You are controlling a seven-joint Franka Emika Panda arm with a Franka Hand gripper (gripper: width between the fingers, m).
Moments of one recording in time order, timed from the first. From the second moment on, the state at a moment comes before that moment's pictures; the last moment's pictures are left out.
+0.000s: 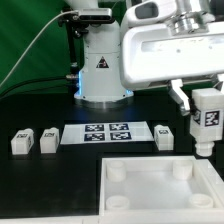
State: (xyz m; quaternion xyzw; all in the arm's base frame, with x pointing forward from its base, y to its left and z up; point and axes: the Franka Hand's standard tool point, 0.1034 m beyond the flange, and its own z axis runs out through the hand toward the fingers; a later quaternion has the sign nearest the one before) arm 0.606 0.119 0.148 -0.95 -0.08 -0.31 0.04
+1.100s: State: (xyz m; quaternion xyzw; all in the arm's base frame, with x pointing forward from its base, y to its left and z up) arm 0.613 0.112 0.087 -0.95 -0.08 -0.30 0.04
